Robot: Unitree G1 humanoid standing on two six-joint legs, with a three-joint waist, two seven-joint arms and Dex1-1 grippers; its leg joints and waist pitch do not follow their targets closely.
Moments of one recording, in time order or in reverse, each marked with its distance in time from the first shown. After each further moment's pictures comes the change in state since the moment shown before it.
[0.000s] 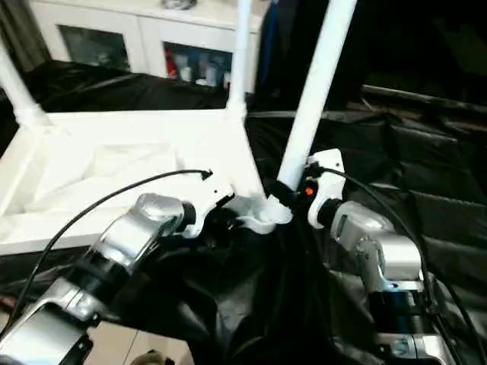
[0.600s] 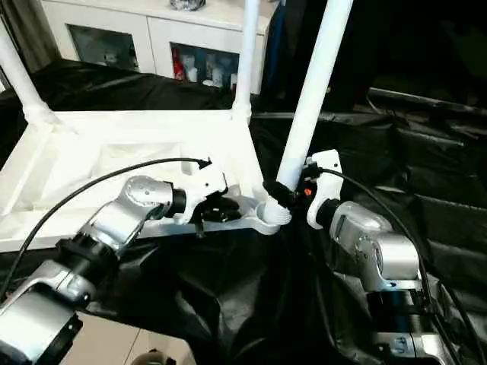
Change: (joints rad) left arm -0.100 0.062 -0.022 0.192 0.009 -0.153 -0.162; right arm 0.000 0.003 0.007 0.000 -0.002 0.000 0.012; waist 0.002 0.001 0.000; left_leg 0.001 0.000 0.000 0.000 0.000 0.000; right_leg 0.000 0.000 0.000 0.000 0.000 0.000
